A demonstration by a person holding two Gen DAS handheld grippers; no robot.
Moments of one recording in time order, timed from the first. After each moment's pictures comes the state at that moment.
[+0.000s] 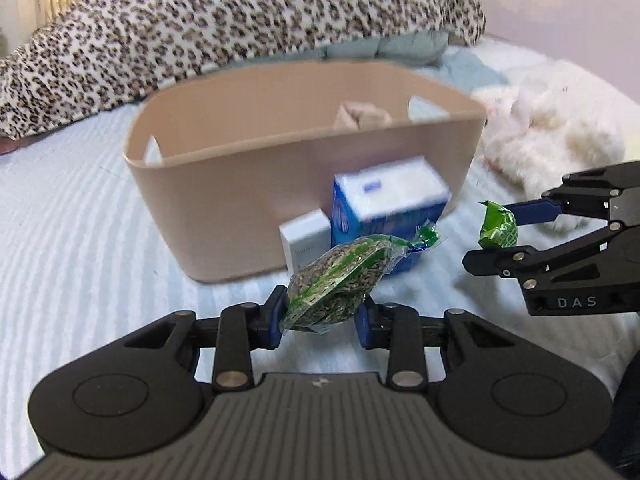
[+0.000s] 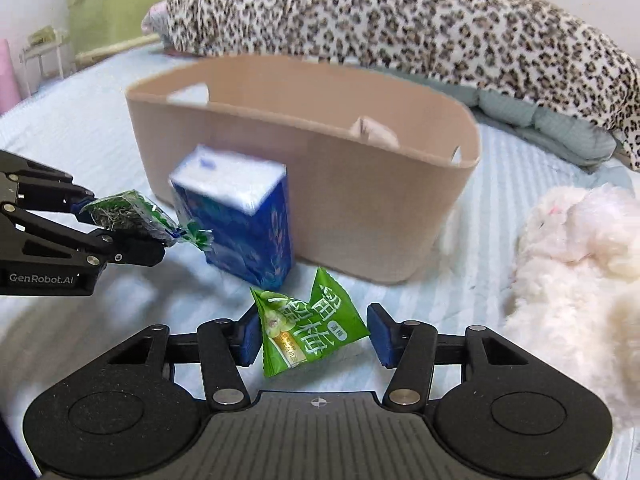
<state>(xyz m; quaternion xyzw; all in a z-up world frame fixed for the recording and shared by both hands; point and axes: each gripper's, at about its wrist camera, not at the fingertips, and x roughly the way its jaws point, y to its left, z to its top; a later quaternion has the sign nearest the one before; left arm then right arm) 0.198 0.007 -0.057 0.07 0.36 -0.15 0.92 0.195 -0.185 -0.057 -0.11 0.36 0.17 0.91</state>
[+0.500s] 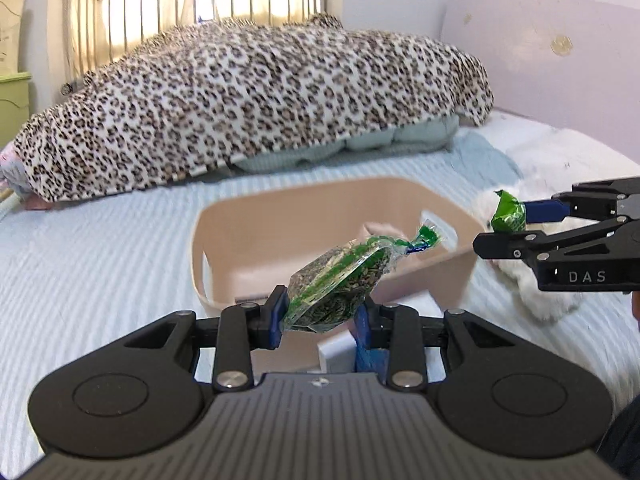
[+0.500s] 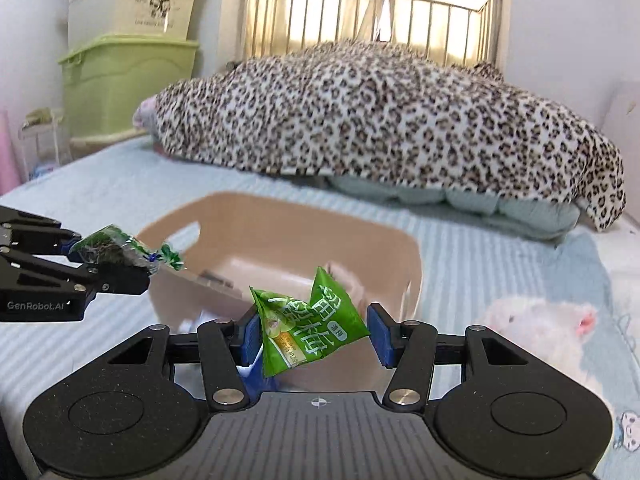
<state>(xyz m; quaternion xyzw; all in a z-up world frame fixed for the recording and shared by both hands) 0.196 0.015 0.022 0.06 0.26 -0.13 0.96 0.204 -0.193 0.027 -0.07 0.25 0.15 0.95</state>
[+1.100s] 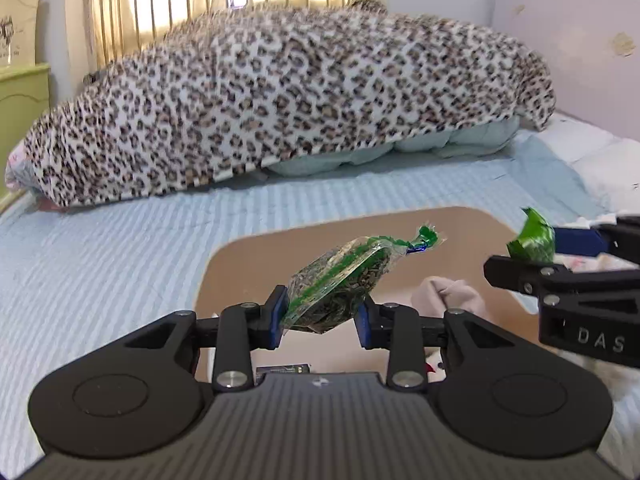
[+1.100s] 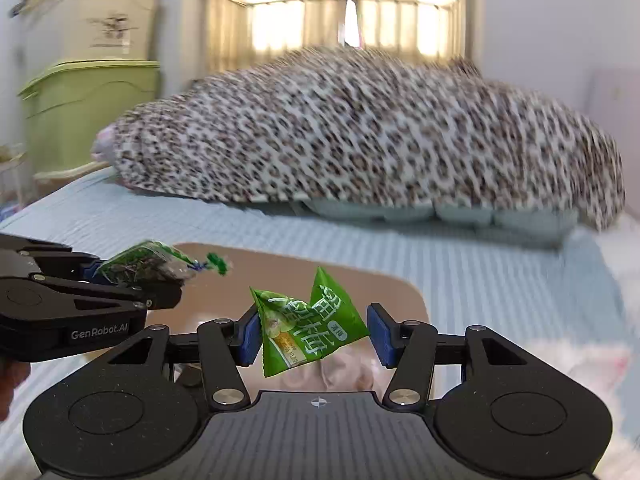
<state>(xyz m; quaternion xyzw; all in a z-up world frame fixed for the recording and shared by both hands) 0.311 -0.006 0.014 0.06 0.29 -0.06 0.95 0.294 -0.172 0.009 -0.02 0.26 0.10 0.96</state>
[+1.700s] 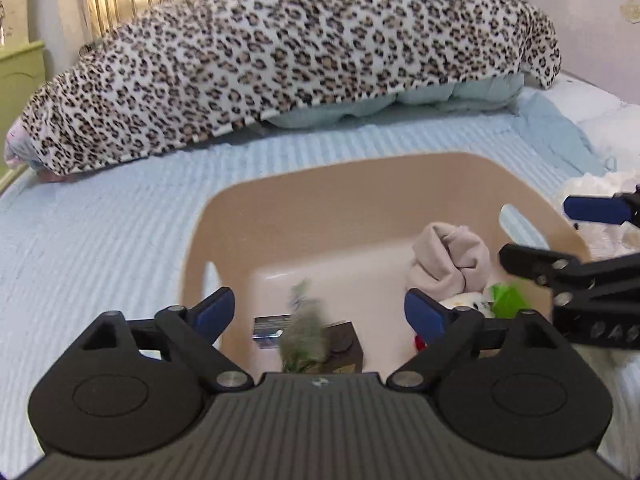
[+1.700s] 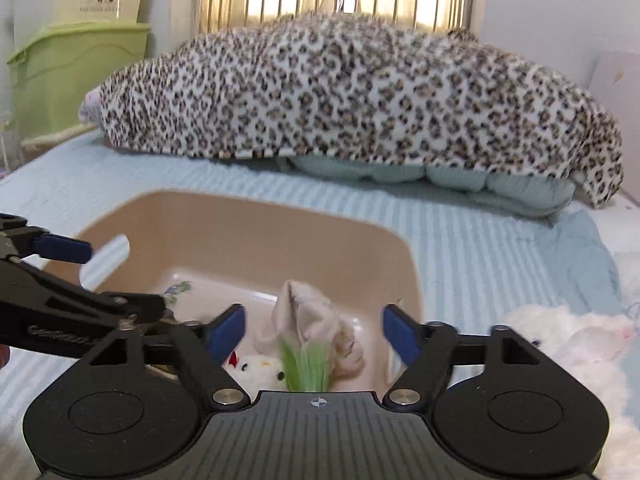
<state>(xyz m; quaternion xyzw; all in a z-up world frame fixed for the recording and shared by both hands) 0.293 0.000 0.005 0.07 0.34 -0.06 0.94 0.282 -0.183 -0.004 -0.05 0.28 0.10 0.95</state>
